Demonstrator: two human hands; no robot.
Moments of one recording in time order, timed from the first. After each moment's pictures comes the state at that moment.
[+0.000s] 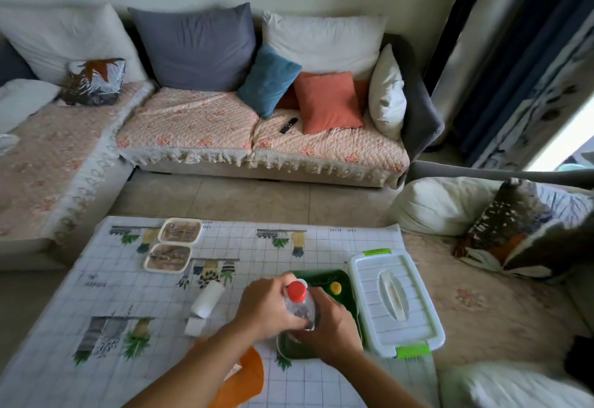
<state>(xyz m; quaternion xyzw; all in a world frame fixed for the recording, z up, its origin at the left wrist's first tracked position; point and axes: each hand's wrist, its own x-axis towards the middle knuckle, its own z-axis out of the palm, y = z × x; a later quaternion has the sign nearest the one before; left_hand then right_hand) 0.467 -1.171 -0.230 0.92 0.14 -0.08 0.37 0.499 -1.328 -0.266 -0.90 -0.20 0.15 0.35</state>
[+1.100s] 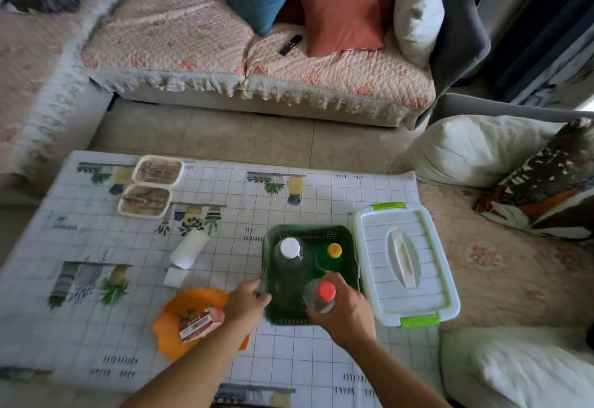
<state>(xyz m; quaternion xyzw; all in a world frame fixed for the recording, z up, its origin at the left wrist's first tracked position) 0.466 -1.180 -0.415 0.79 0.42 -0.19 0.41 0.527 -1.367 -0.391 -0.92 -0.13 0.23 0.29</state>
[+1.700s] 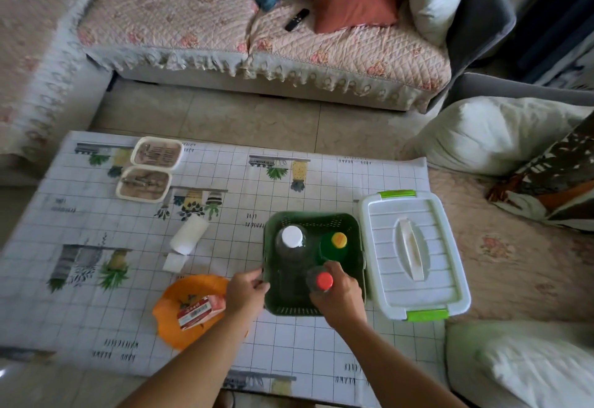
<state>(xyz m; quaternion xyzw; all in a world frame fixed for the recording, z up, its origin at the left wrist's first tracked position) 0.463 -1.183 -0.438 0.76 0.46 -0.11 0.45 0.538 -1.349 -0.423 -0.91 -0.05 0.30 0.30</state>
